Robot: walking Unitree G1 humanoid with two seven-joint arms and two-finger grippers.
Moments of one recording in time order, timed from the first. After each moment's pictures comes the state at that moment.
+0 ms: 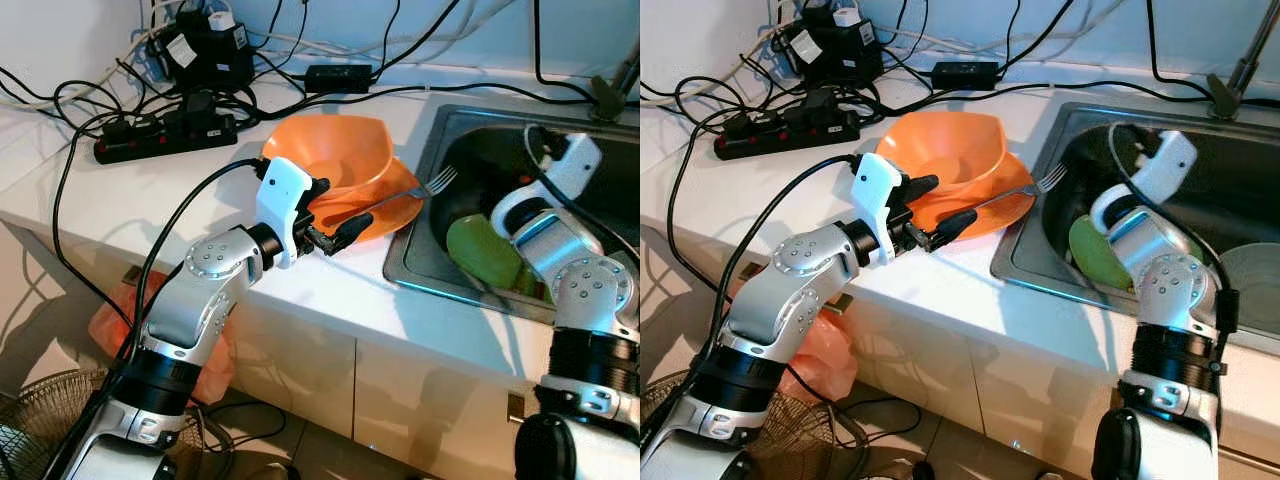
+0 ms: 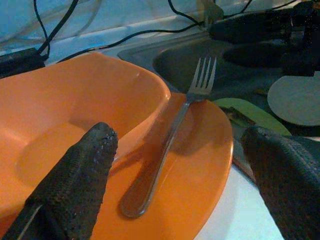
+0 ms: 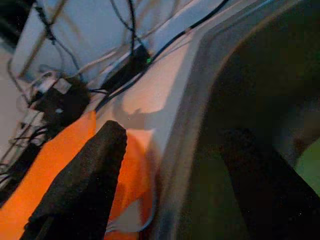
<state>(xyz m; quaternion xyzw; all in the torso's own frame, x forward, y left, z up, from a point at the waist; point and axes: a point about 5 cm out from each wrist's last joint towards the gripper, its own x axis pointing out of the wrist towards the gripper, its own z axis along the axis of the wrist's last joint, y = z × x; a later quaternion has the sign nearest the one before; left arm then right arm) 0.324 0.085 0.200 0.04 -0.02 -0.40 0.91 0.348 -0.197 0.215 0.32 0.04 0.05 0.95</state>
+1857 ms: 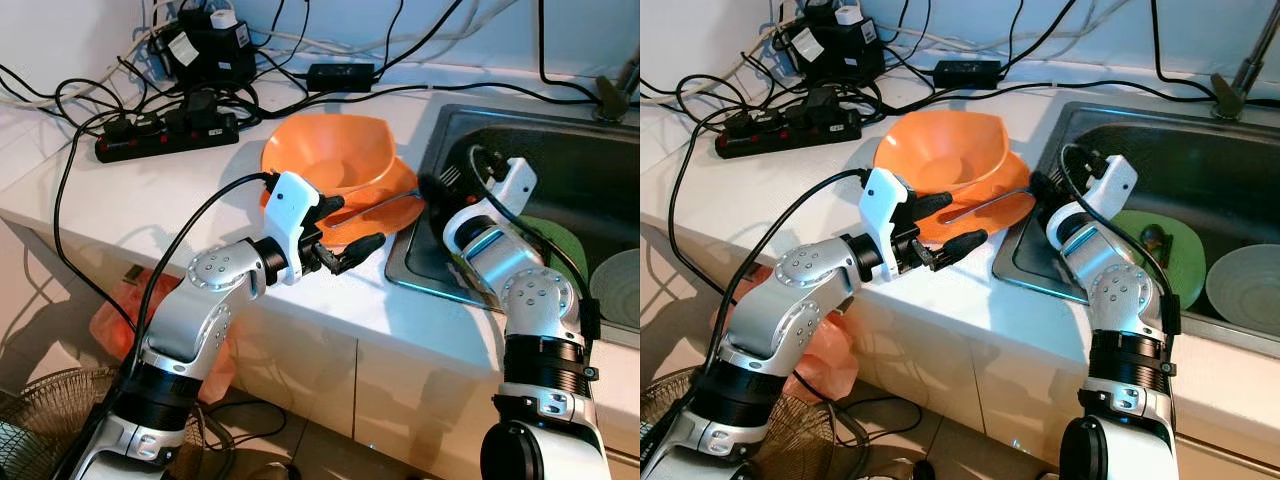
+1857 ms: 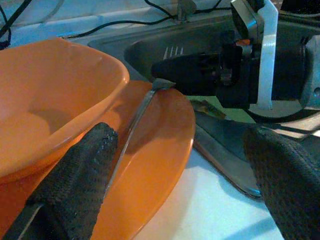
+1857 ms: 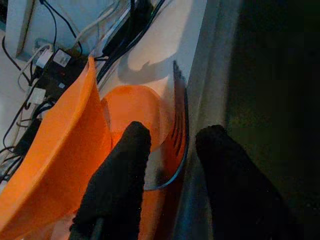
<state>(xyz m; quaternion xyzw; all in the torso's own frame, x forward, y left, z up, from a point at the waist) 0.310 0.079 0.193 0.03 0.01 -0.45 0.89 0.354 -0.161 0.185 0.36 0.09 0.05 0.93</state>
